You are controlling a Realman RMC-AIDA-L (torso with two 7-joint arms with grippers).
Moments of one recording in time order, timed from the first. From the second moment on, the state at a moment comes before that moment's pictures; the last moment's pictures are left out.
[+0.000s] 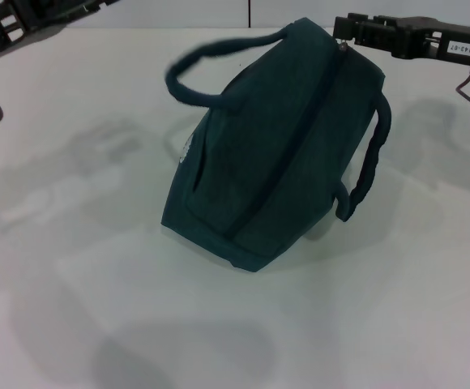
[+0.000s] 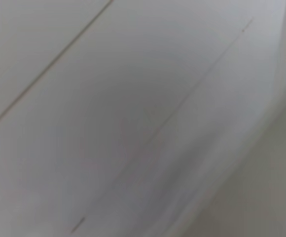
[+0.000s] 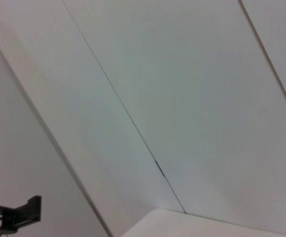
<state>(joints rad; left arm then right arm) -0.46 -1.99 0.77 0.77 1.41 1.70 -2.01 0.71 2.00 -0.87 -0.61 -1.62 -1.36 1.75</state>
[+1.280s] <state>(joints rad) -0.46 -2.04 0.79 0.93 1.64 1.90 -2.05 0.71 1.99 -0.87 -0.61 -1.59 -1.35 1.72</state>
